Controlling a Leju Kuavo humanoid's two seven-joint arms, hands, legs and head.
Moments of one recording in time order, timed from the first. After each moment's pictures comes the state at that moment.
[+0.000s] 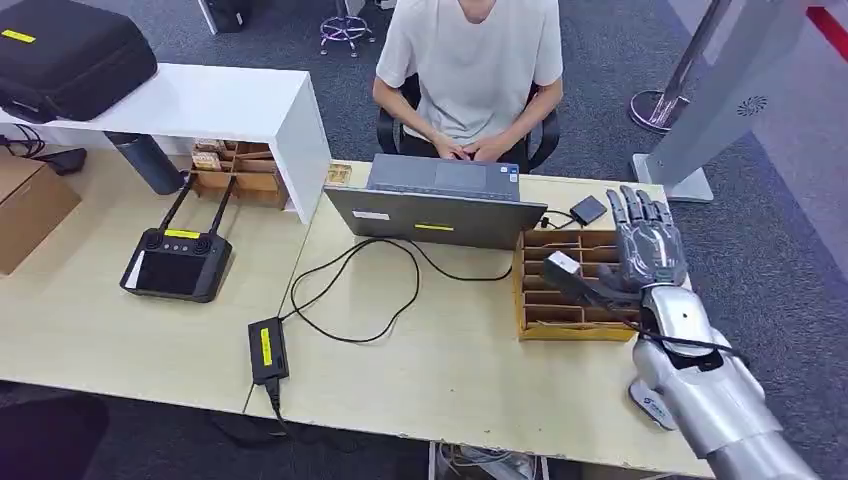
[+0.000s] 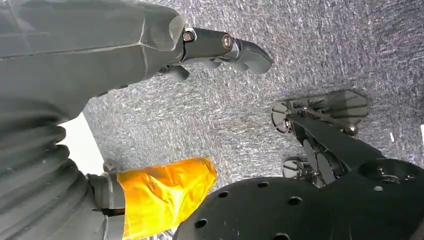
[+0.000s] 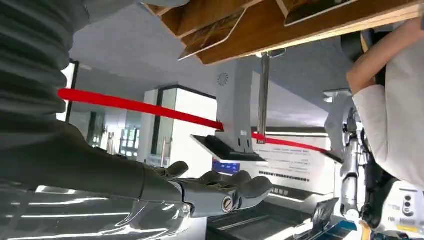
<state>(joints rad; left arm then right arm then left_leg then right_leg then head) -0.02 -0.05 1.34 -0.02 -1.39 -0.19 -0.32 -0.57 -0.31 0.53 -1.07 1.15 -0.30 0.17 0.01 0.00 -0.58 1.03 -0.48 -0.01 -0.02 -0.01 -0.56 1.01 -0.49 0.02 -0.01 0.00</state>
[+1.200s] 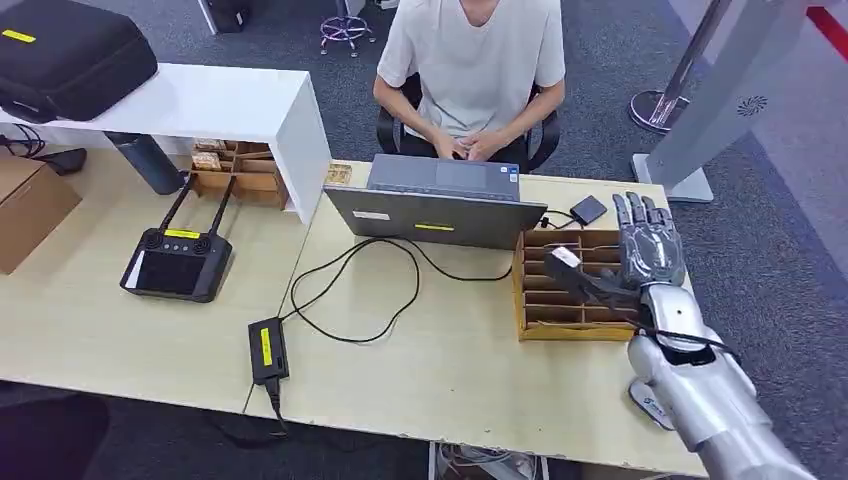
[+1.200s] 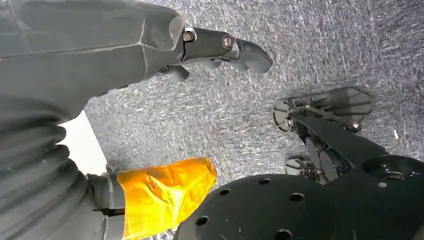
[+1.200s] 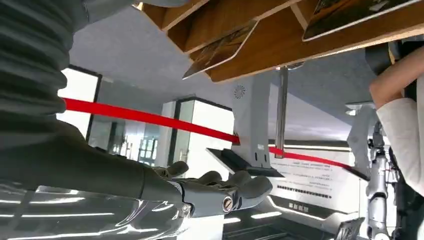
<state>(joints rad) -0.02 -0.05 1.34 -0.02 -1.40 -0.19 -0.32 -0.60 -0.28 0.51 -0.97 1.15 -0.31 0.19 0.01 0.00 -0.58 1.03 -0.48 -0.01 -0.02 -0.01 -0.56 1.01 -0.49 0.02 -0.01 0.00</state>
